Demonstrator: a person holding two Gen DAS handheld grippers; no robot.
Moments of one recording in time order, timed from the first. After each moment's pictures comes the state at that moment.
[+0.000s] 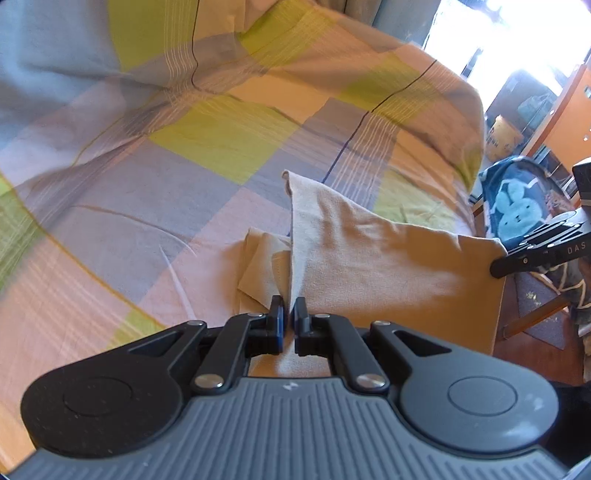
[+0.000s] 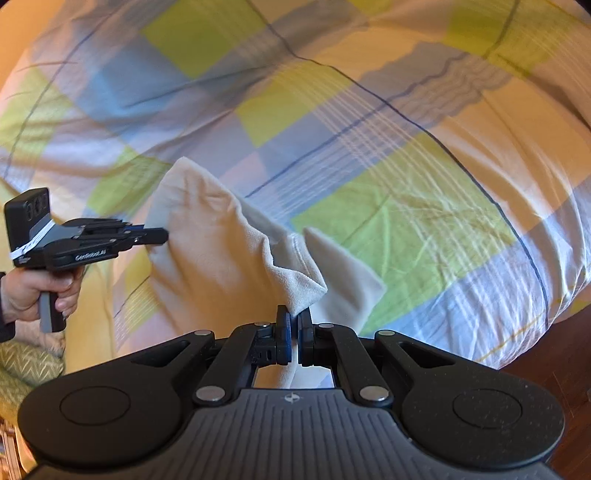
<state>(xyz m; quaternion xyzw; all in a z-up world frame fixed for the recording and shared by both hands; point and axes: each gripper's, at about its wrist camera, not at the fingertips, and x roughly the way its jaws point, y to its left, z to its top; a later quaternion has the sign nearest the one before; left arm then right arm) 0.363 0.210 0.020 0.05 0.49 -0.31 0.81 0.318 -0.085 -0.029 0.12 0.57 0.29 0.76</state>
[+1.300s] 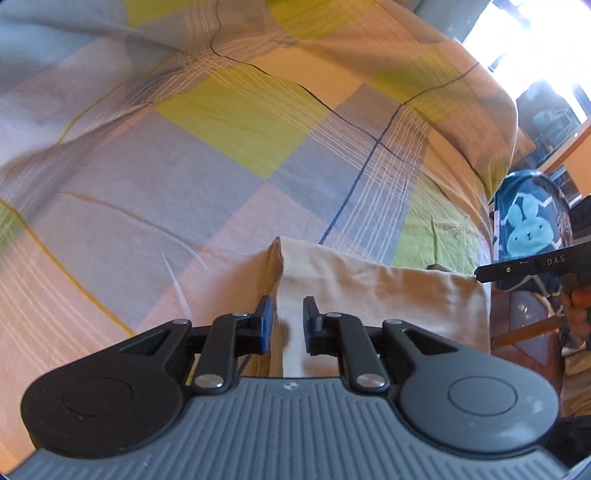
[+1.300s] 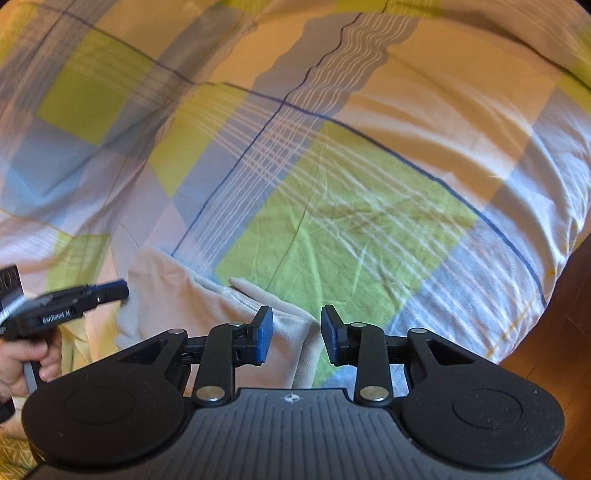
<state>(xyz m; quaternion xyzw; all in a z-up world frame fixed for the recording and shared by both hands) 0.423 0.204 -0.005 0.02 0.54 -0.30 0.79 0.362 -0.109 -0.073 0.22 0.60 0.19 0.75</state>
